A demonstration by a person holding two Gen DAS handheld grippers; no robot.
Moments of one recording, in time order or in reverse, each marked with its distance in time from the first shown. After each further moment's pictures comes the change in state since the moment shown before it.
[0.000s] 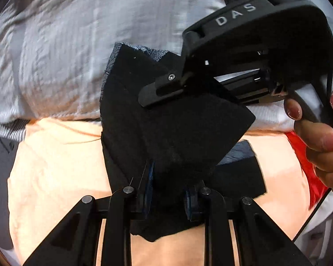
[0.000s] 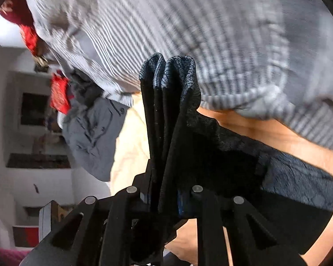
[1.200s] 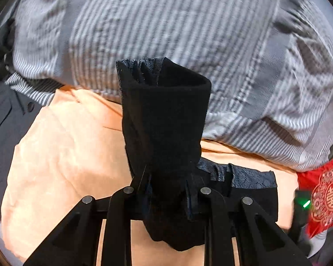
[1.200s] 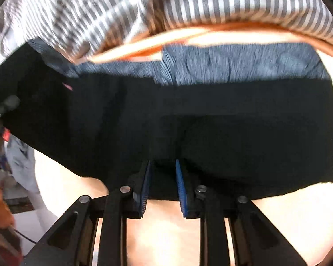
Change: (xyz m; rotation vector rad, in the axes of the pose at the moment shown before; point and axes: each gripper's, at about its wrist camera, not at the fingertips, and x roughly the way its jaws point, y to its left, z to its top) left arm 0.010 0.113 -0.006 -0.303 -0.031 0.065; right arm 0.050 -0.108 -0.130 0.220 -0.145 -0.353
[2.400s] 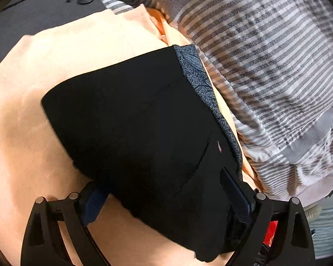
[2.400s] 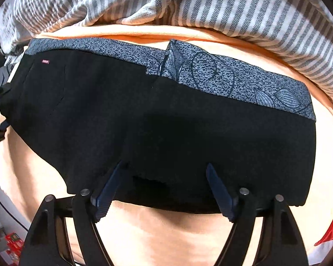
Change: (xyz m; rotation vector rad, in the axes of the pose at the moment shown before) left arm 0.074 0.174 -0.046 -0.518 0.098 -0.152; right arm 0.011 0.026 -0.006 -0.229 0.058 -0.338
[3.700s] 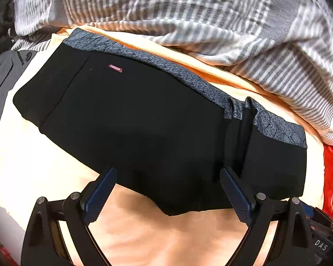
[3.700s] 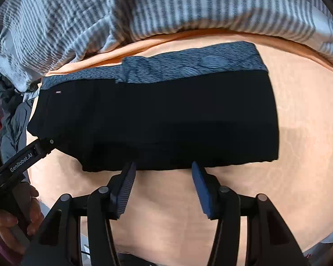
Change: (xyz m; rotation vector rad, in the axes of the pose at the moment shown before) left arm 0.022 -0.169 -0.134 0.437 0.130 0.387; right arm -0.068 -0.104 -0.048 0.212 -0.028 0.205
